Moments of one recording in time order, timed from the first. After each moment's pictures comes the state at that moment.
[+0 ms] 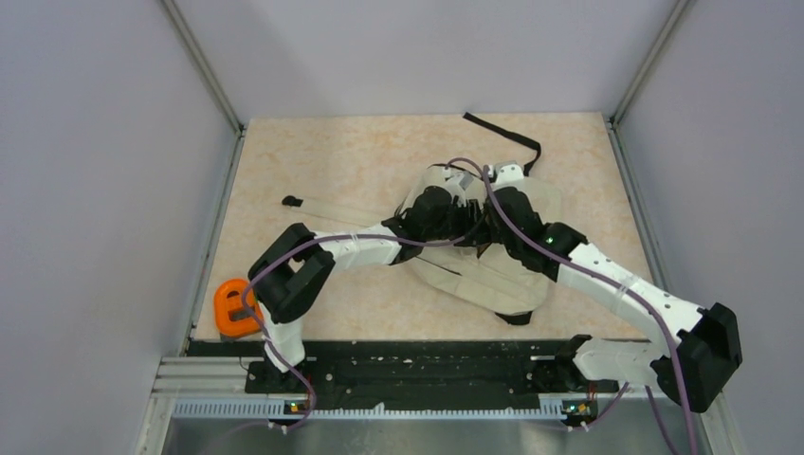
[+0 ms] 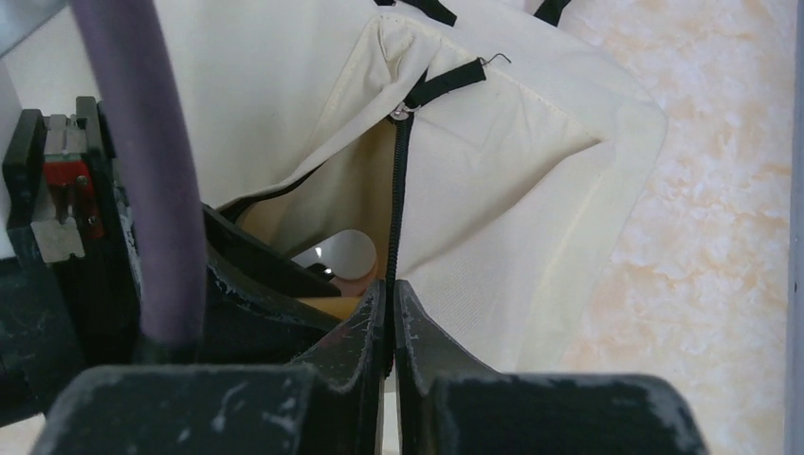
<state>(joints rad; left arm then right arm) -0.86 1.87 1.16 0.35 0.31 -0.81 0.72 1.17 0.95 -0.48 0.56 0.22</state>
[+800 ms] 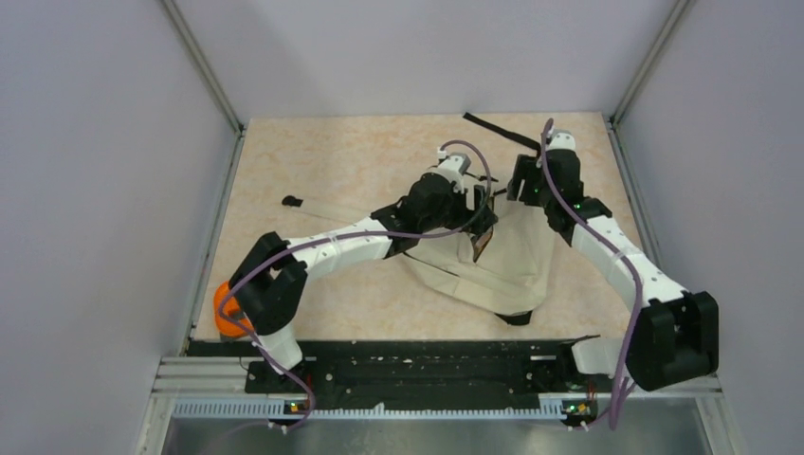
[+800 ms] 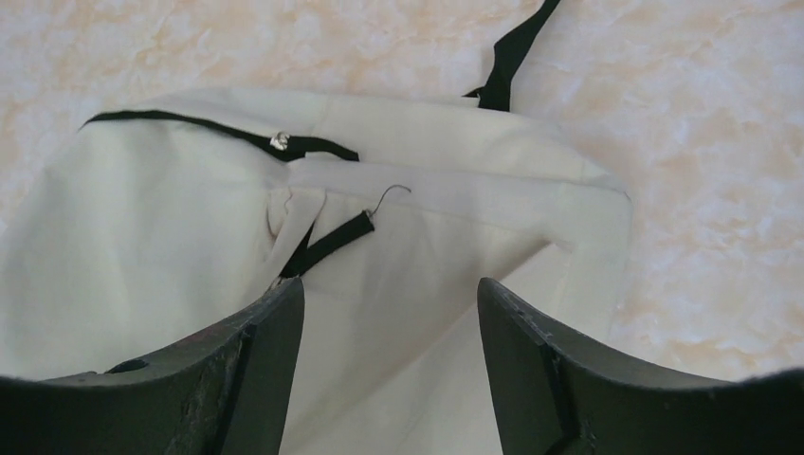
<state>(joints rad) -0.87 1.72 1.23 0.14 0.05 -0.55 0.28 1.26 0.97 -0.25 0.20 0.27</state>
